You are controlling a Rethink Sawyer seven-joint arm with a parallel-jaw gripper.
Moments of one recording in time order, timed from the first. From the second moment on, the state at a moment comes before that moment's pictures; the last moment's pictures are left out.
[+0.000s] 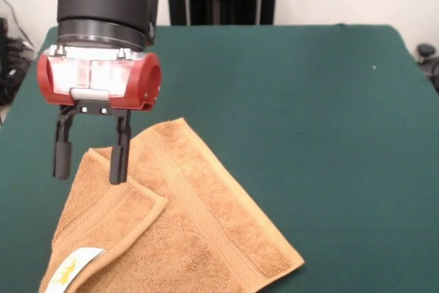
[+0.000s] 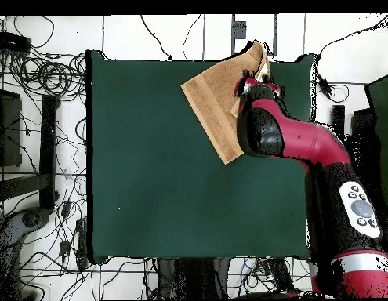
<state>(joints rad) -0.54 -0.53 0.30 1.38 -0.36 0.04 1.84</state>
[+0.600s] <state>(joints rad) -0.55 -0.54 0.29 1.38 -0.37 0.13 1.84</state>
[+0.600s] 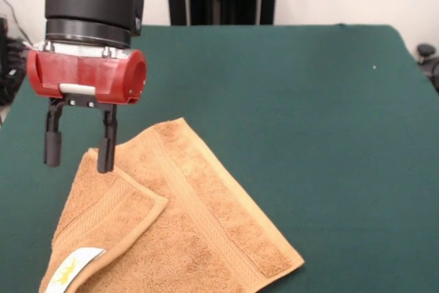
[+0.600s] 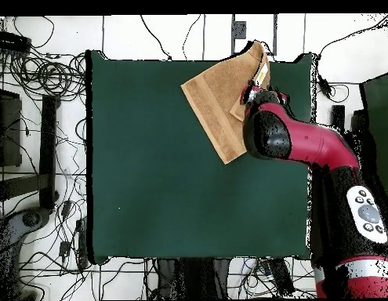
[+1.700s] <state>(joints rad) -0.77 -0.54 0.51 1.41 -0.50 0.25 1.83</state>
